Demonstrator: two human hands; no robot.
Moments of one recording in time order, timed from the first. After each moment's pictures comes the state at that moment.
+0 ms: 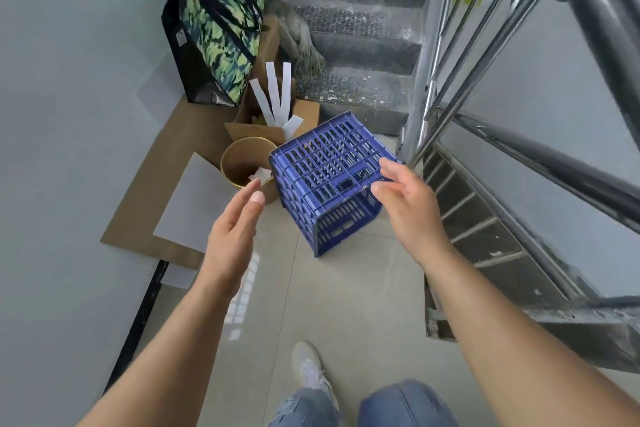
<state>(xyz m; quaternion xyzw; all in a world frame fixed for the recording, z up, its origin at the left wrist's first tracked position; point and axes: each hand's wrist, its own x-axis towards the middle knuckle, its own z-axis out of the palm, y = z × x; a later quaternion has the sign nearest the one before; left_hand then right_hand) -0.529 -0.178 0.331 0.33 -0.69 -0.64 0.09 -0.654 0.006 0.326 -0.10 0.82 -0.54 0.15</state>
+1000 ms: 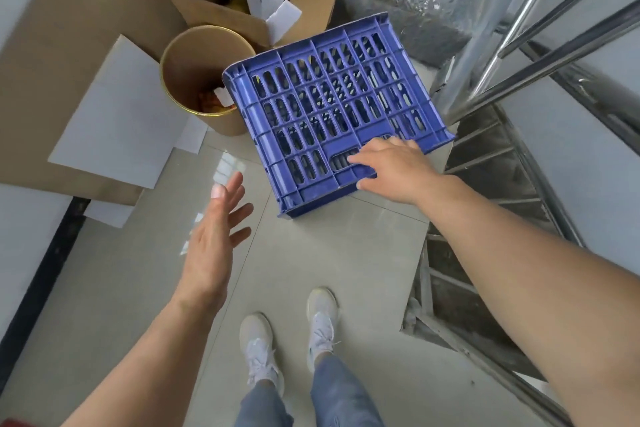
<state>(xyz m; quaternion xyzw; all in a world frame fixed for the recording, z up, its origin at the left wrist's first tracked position) -0.656 -0.186 0.093 0.47 -0.58 -0.66 0.04 -0.885 -0.055 0.060 -0.42 0.84 0.06 0.33</state>
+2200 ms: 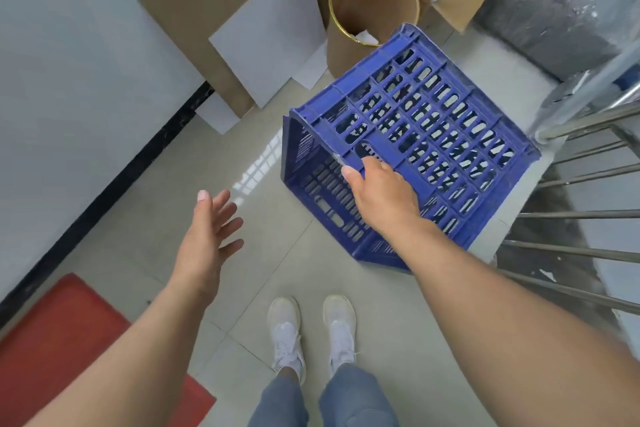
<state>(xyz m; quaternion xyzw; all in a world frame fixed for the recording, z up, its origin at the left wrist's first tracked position) -0.331 -0.228 0.023 0.62 -0.38 -0.67 0.14 -0.546 -0.153 0.030 -0.34 0.88 -0.02 0.32</state>
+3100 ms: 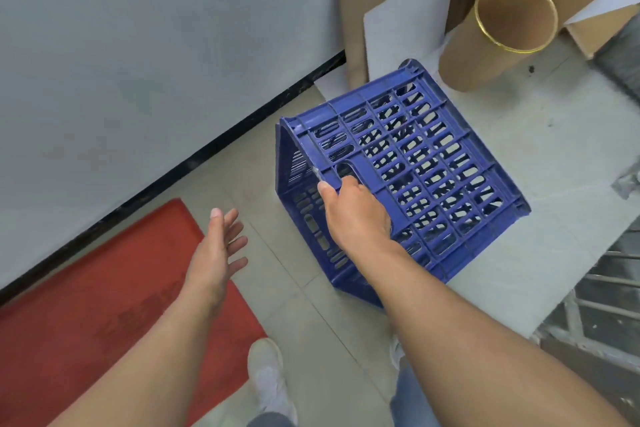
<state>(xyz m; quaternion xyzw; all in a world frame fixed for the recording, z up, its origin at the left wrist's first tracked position) -0.045 -0.201 0.012 0.69 -0.32 -0.62 0.21 -0.230 -0.189 0.035 -0.39 0.84 -0.05 0.37</state>
